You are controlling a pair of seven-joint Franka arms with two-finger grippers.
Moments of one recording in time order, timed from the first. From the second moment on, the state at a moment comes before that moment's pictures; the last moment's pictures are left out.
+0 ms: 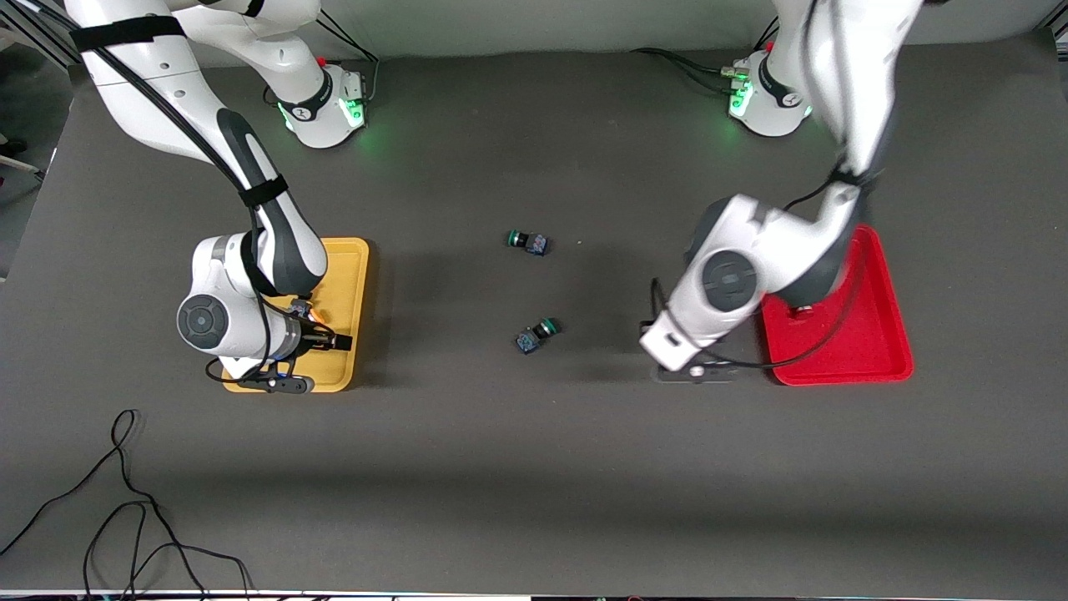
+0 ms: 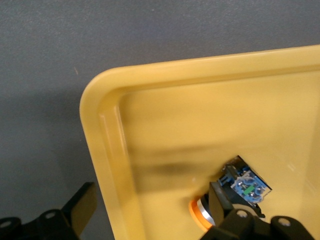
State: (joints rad) left arm -0.33 0.43 -0.10 -1.66 -0.01 2.00 -0.48; right arm 0.20 0.48 -0.06 -1.94 0.08 2.23 0.23
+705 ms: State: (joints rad) left arm 0.21 0.22 -0.08 -1.94 0.08 2.07 -0.01; right arm 0.20 0.26 -0.15 -1.73 0.08 1.83 0.23
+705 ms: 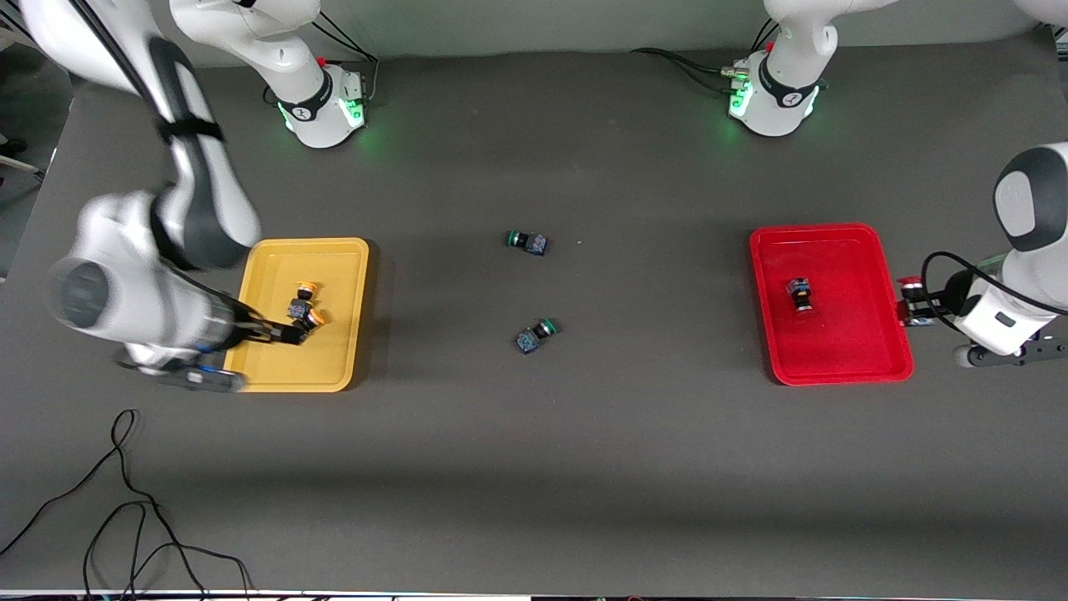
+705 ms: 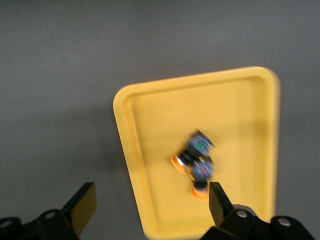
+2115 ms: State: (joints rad) left arm 0.24 0.19 -0.11 -1.57 0.08 1.52 0.20; right arm 0.24 0.25 -0.16 -1.48 0.09 1.77 0.16
